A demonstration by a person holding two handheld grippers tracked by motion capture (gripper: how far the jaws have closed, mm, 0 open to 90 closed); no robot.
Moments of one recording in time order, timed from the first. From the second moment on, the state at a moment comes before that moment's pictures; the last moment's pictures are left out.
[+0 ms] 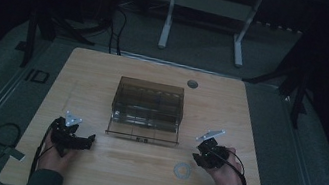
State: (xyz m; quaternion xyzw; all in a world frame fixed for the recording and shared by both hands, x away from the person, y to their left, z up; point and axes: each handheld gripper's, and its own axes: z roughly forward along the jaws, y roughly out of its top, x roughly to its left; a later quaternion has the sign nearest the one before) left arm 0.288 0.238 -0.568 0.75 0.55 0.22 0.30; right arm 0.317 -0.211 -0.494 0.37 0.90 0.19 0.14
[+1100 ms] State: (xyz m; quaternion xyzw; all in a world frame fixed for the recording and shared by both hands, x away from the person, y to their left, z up) left arm 0.288 0.237 -0.568 0.75 0.55 0.22 0.30; right arm 0.313 -0.186 -0.505 0.32 0.93 0.16 0.10
